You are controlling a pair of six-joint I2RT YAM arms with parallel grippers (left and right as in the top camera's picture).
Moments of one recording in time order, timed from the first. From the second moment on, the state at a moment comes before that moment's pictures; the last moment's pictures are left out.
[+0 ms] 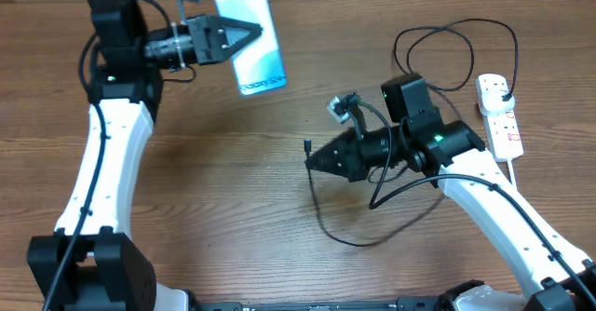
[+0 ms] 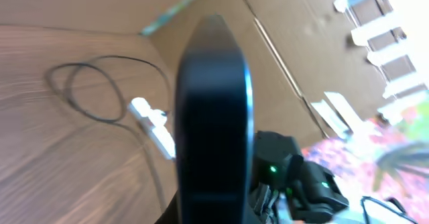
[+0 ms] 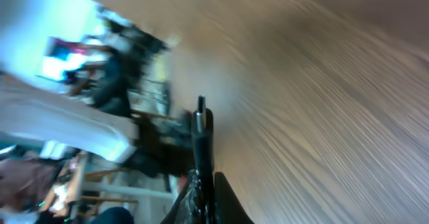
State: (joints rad) left arm -0.01 1.64 1.41 0.02 1.31 -0.74; right arm 0.39 1.44 1.07 -0.54 -1.10 0.05
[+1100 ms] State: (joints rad) left arm -0.11 1.64 1.41 0.28 1.46 -1.15; right arm 0.39 1.44 1.07 0.09 -1.38 0.60
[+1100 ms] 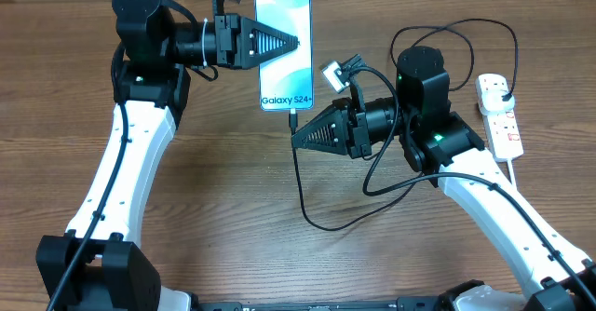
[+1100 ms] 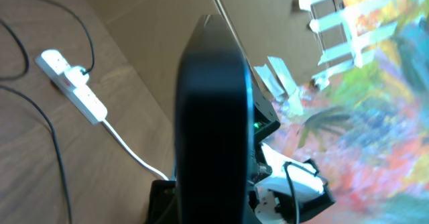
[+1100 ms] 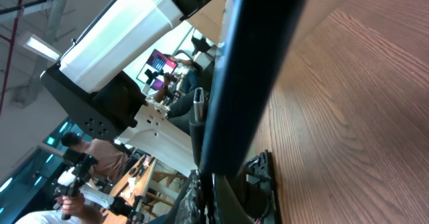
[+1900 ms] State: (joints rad) left arm -0.11 1.64 1.41 0.18 1.38 -1.20; right arm 0.39 1.44 1.07 0.06 -1.38 0.62
